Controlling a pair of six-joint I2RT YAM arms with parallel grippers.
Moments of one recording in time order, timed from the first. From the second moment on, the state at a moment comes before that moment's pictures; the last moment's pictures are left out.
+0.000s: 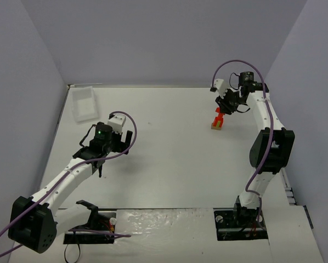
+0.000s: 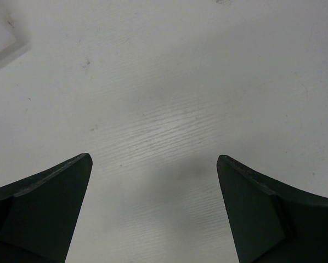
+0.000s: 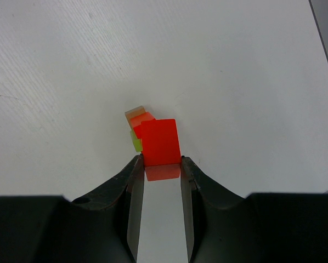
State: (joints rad) left arm -0.38 1.09 0.71 -0.22 -0.11 0.02; right arm -0.03 1.90 1.73 -0.89 -0.48 -1.02
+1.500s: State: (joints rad) left arm -0.38 1.09 0.71 -0.22 -0.10 0.03; right arm -0.03 1.90 1.73 -0.89 -0.47 -1.02
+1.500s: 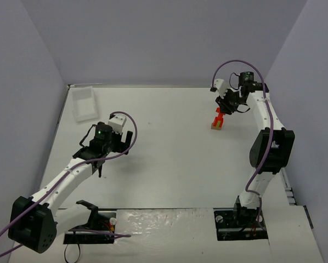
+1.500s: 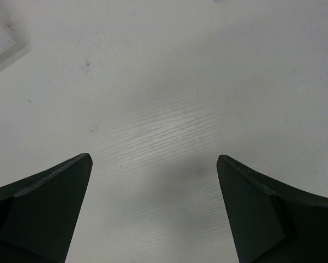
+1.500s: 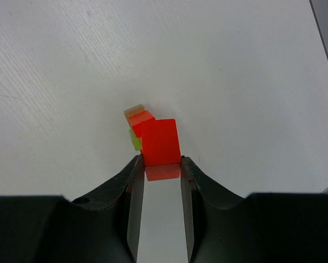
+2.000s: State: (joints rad) left arm -0.38 1.09 0.71 -0.22 -0.10 0.03; right arm -0.03 1.90 1.73 -0.89 -0.46 -1.02
